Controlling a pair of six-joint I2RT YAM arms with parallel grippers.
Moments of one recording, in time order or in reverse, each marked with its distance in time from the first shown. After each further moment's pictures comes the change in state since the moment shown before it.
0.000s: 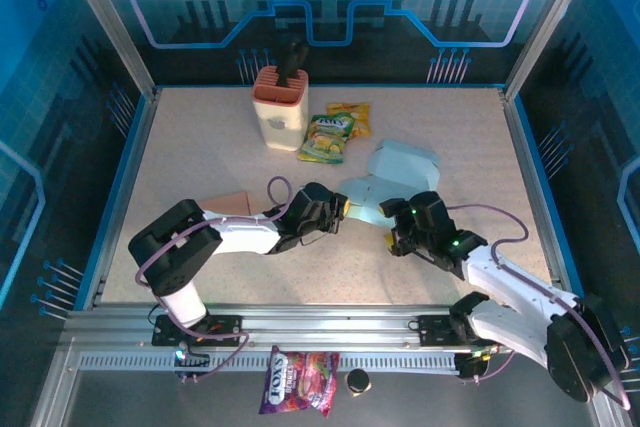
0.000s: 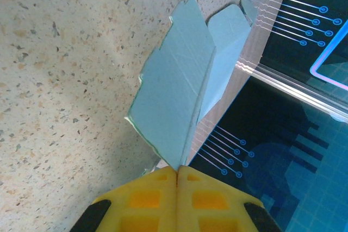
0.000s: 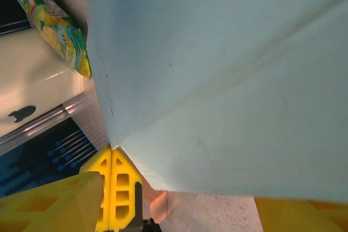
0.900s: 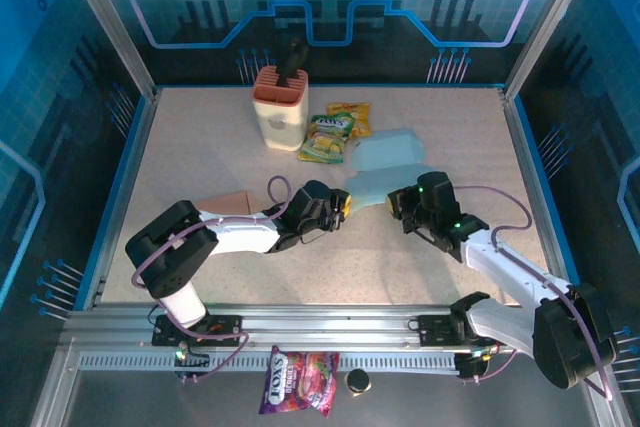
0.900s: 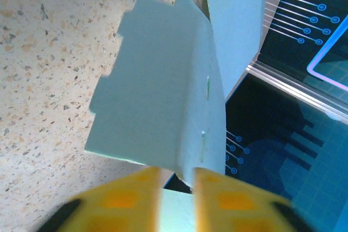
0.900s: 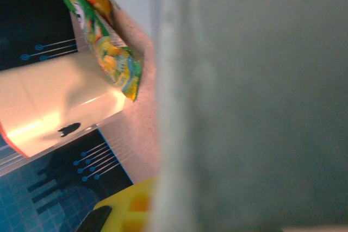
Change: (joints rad) left arm -0.001 -0.021 0.015 -0.034 0.018 -0.016; right arm -0.130 0.078 0.132 0.020 -0.021 -0.125
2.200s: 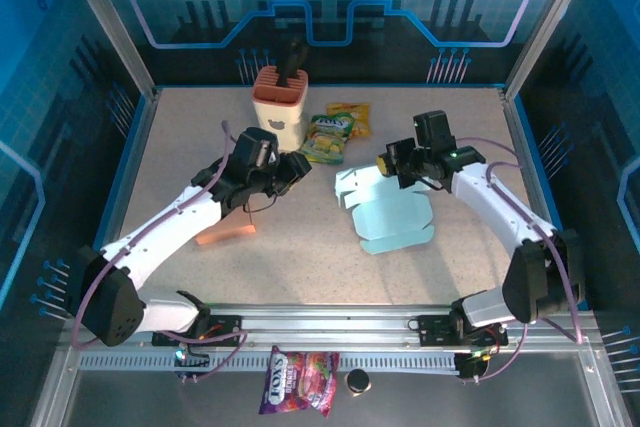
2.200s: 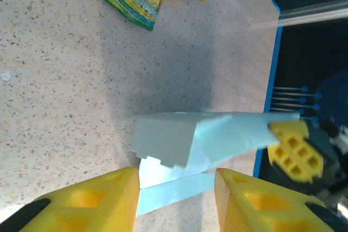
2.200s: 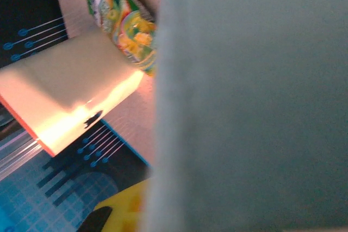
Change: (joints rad) left arm 0.310 -0.367 0.262 -0.794 0.264 0.888; right arm -0.101 0.372 0.546 -0.336 -0.263 -0.019
